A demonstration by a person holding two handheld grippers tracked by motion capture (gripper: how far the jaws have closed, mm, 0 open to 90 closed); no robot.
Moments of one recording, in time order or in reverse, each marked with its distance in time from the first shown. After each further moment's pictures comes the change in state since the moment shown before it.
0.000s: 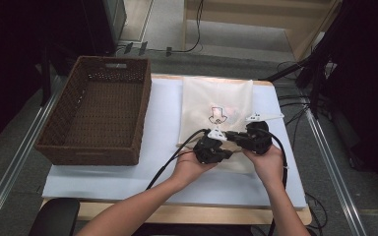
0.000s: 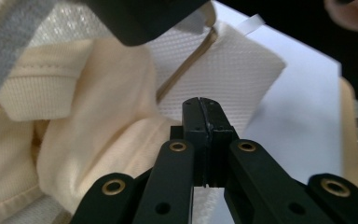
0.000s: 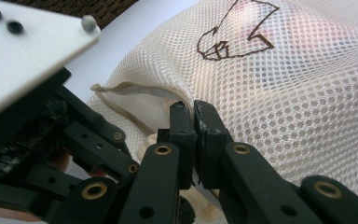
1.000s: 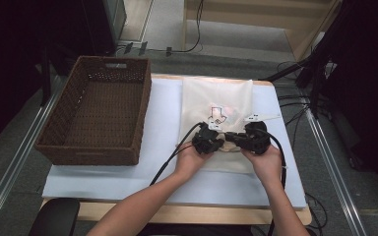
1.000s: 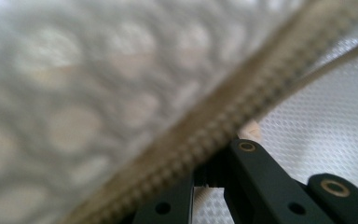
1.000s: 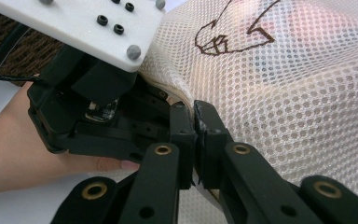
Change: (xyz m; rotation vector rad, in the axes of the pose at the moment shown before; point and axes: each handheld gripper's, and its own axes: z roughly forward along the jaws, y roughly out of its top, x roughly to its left) left arm 0.038 0.000 0.020 0.011 0.199 -0.110; right arm -0.001 -0.002 0.006 0.018 -0.003 0.002
